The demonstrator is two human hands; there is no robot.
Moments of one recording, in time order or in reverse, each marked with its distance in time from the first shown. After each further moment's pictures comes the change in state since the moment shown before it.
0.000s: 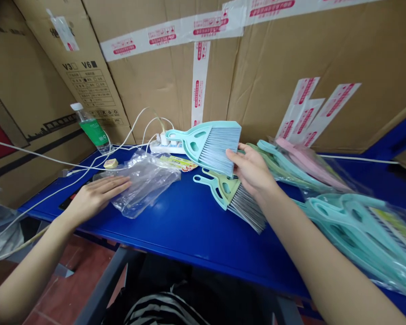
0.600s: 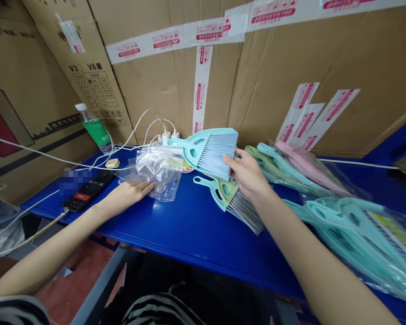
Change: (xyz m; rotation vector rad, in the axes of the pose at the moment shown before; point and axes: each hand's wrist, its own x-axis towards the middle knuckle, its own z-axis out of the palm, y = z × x) left_hand 0.055 0.042 0.018 0.266 -0.393 0.066; right_hand 0.000 0.007 0.009 -0.020 0.047 -0.010
